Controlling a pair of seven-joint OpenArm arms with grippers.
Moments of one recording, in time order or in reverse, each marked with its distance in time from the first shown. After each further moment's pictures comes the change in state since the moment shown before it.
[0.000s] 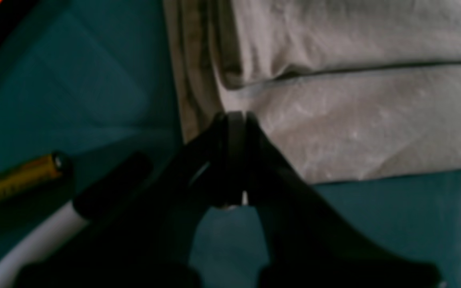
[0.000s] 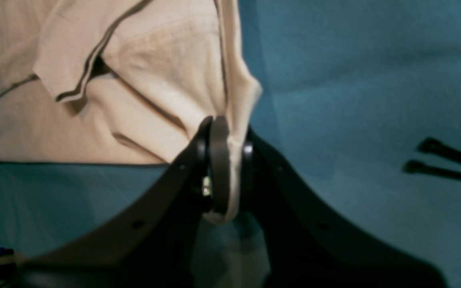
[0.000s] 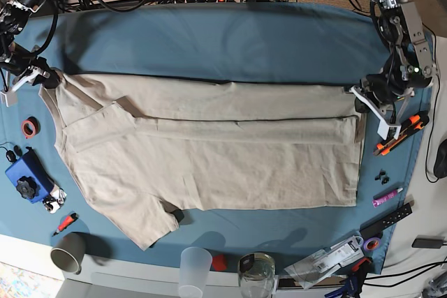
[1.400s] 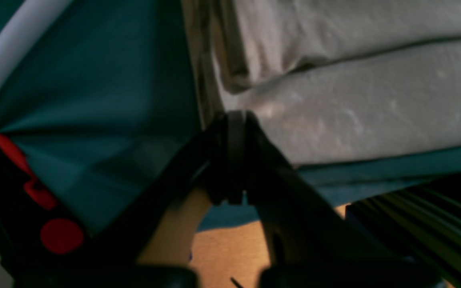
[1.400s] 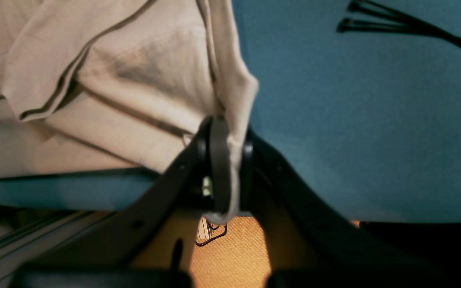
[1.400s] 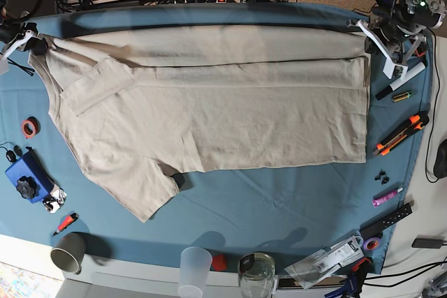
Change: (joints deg) left arm 23.1 0.0 -5.7 18.0 -1.9 -4.3 1.8; right arm -18.4 -0.2 6.1 15.1 4.9 0.2 -0.5
